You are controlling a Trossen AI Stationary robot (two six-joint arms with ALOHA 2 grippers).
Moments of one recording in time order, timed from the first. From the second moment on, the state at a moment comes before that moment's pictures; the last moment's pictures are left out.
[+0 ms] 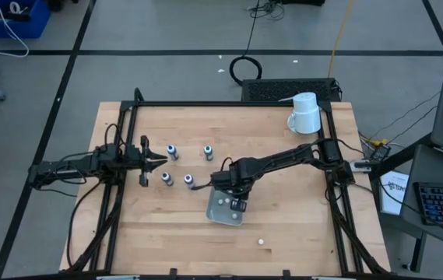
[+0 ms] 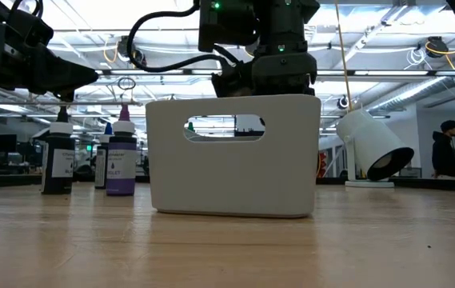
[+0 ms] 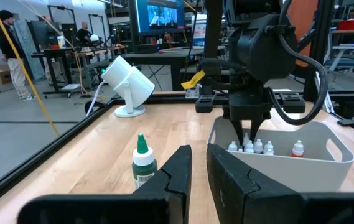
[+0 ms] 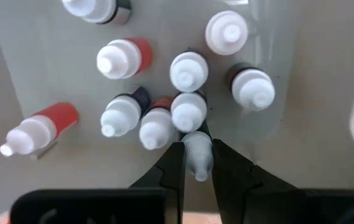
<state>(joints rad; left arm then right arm) 0.11 0.04 0.01 0.03 0.04 0.05 0.13 2.10 1.63 -1.07 -0.08 0.35</state>
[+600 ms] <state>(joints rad) 0.11 0.04 0.01 0.03 0.04 0.05 0.13 2.09 1.57 -0.99 -0.13 0.40</state>
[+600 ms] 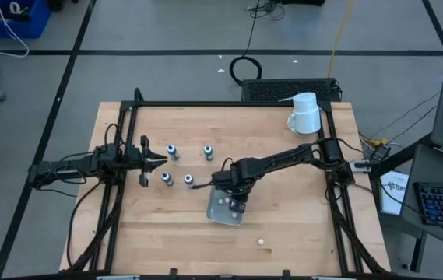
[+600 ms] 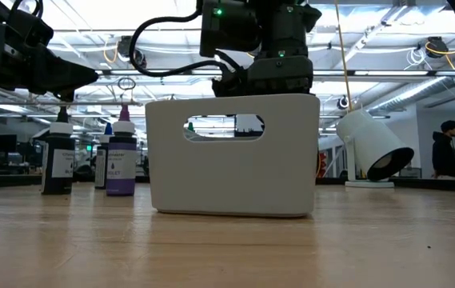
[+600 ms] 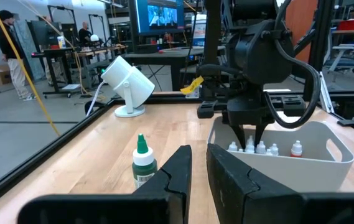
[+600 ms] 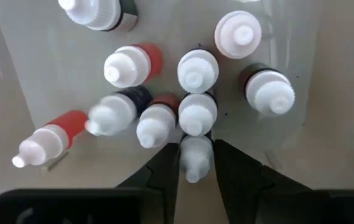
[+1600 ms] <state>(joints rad) 0.11 0.04 0.01 0.03 0.04 0.05 0.14 1.97 1.57 -1.03 -0.13 0.48</state>
